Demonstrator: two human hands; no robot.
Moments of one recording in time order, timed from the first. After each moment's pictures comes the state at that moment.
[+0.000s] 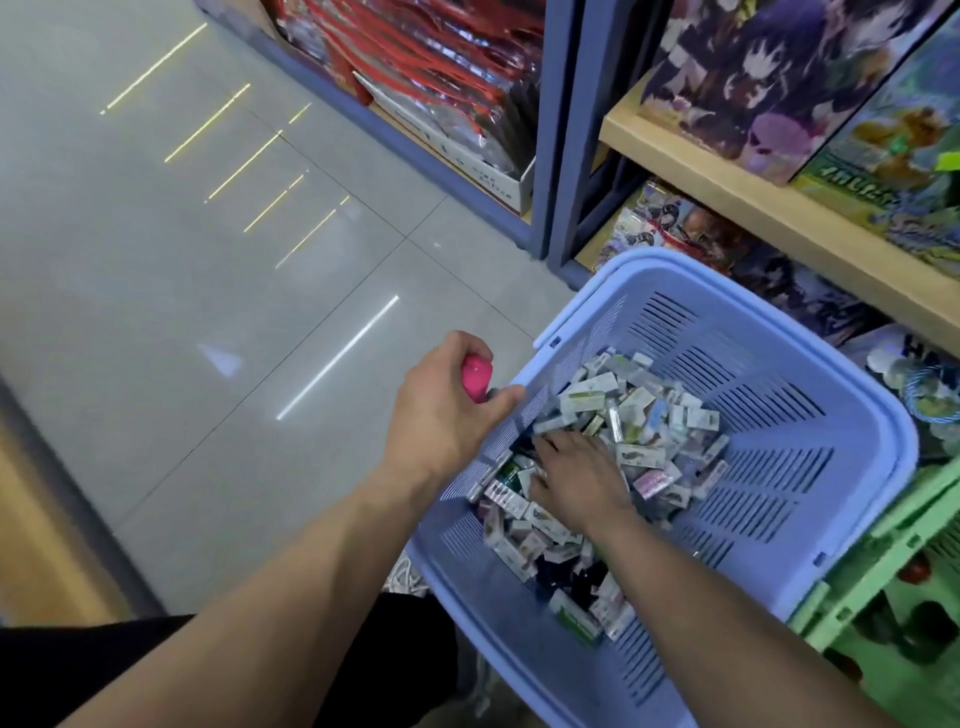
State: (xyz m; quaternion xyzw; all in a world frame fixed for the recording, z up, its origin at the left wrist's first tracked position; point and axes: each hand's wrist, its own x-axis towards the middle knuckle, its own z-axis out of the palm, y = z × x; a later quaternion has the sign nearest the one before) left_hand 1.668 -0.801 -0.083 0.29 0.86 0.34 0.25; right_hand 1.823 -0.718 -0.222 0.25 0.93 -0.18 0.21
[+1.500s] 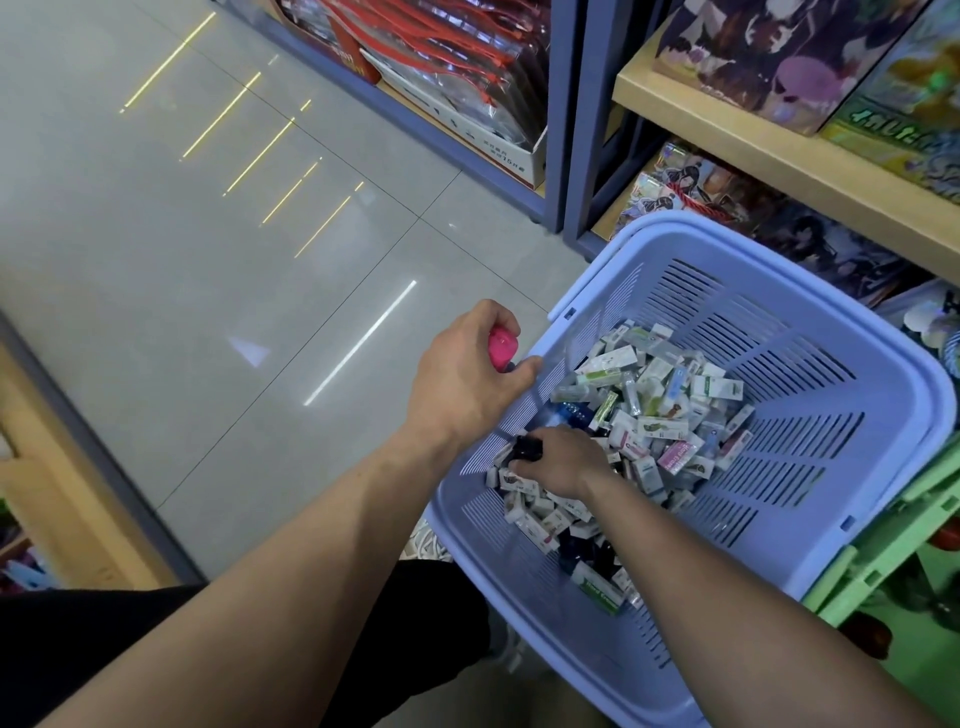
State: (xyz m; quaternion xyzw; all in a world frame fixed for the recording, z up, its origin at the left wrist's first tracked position) left_hand 1.667 -0.794 -0.072 0.34 0.86 0.29 0.25; right_hand 1.799 -0.738 -0.225 0.33 0.80 -0.42 0.27
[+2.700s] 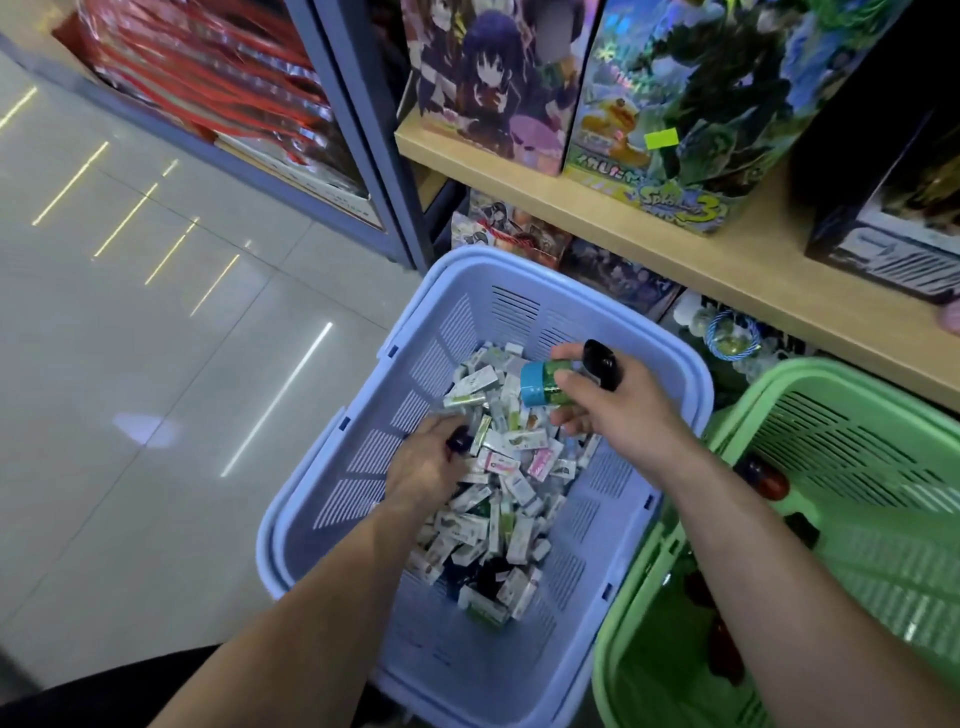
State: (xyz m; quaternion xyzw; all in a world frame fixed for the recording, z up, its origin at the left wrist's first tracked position) left_hand 1.747 -0.762 -0.204 0.39 0.83 0.10 0.38; right_hand 1.923 -0.614 -0.076 0.50 0.51 -0.69 -0.10
